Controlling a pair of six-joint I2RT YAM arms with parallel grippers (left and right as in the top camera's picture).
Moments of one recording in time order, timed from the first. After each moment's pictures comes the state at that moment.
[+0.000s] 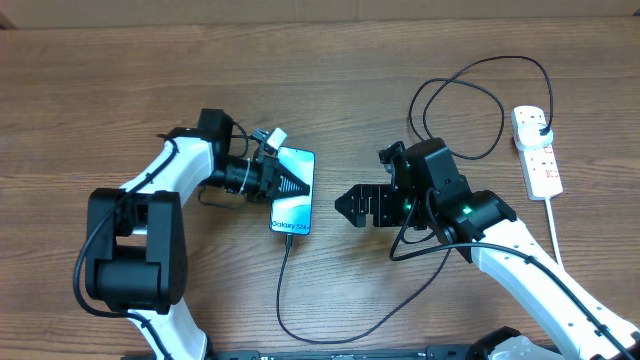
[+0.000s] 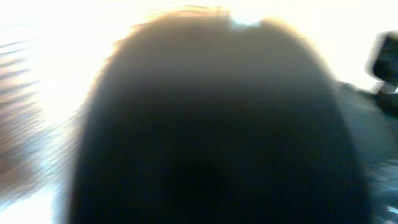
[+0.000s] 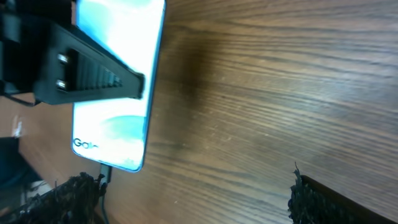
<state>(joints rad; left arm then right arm) -0.11 1.93 1.18 -0.85 1.08 0.09 0.47 1.32 0.87 -0.51 -0.42 0.49</state>
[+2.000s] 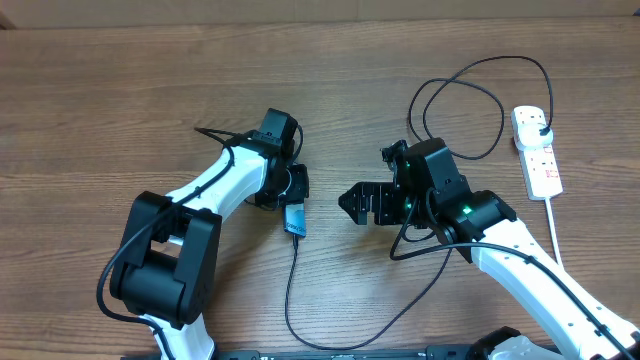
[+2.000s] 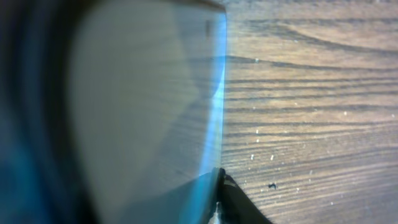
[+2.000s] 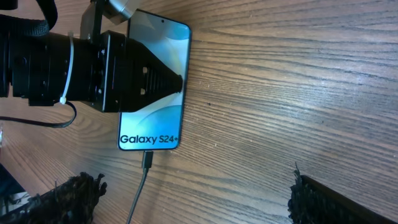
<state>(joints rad) -0.37 1.91 1.18 -0.68 0.22 -0.46 0.47 1.32 0.87 -0.51 -0.37 0.49</state>
